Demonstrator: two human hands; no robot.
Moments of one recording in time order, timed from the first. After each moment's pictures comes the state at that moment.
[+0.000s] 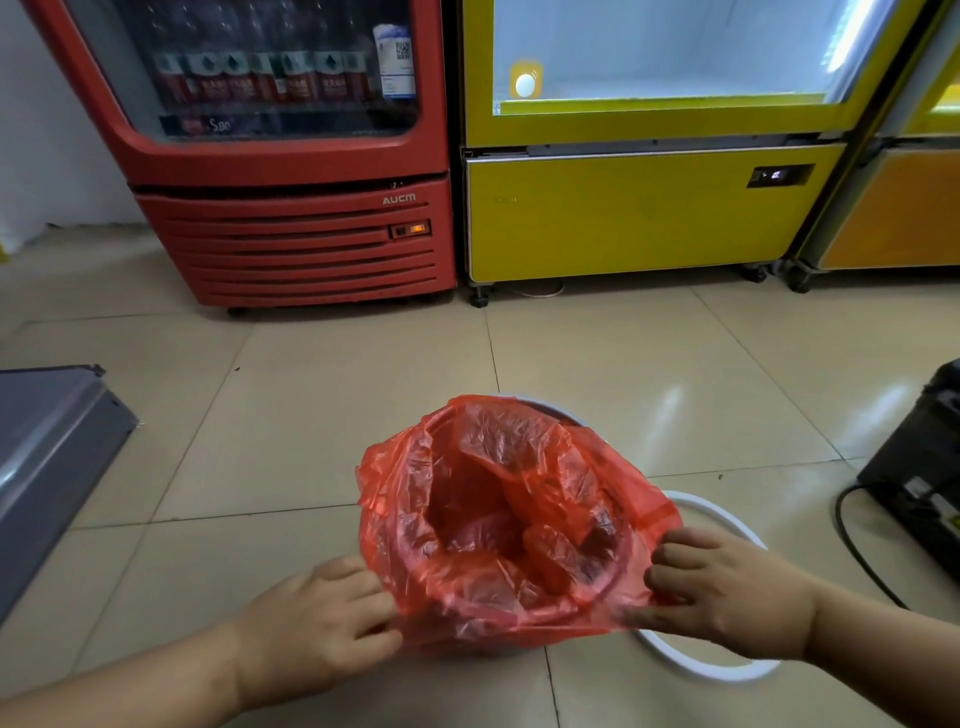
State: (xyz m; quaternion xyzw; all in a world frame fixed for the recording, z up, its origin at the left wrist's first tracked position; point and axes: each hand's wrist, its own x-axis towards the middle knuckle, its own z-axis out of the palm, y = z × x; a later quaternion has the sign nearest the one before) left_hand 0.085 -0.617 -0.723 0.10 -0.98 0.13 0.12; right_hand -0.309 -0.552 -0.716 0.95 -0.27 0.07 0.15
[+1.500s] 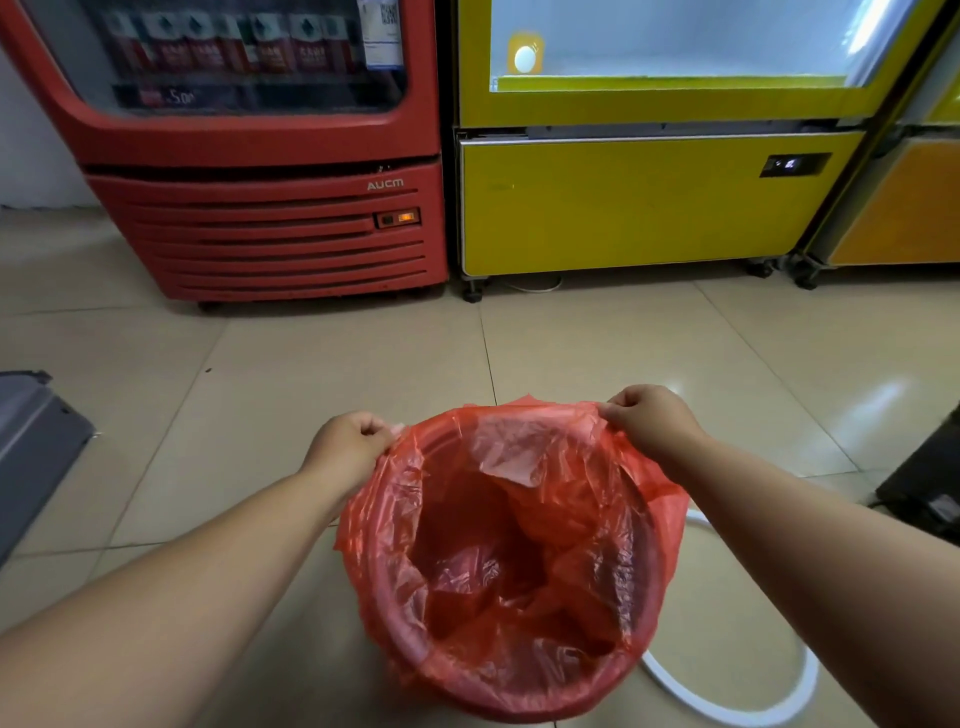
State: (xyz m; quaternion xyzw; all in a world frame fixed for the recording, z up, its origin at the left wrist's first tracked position) left_hand 0.010 -0.767 -0.716 0.66 -0.56 -0.42 0.28; right_hand -0.278 -0.721 -0.695 0.45 -0.80 0.28 -0.29
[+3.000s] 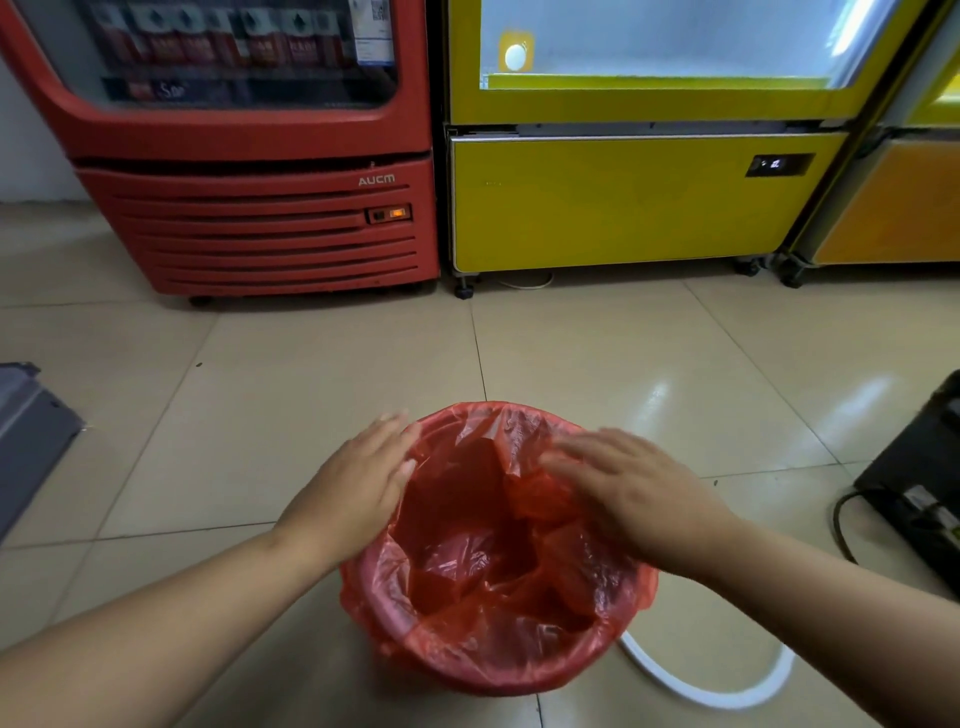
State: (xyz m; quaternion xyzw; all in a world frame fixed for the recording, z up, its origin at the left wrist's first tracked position) left_hand 0.012 -0.713 -0.710 0.48 -0.85 -0.16 0.11; right_hand -0.262 -0.638 -0.693 0.83 -0.55 0.07 0.07
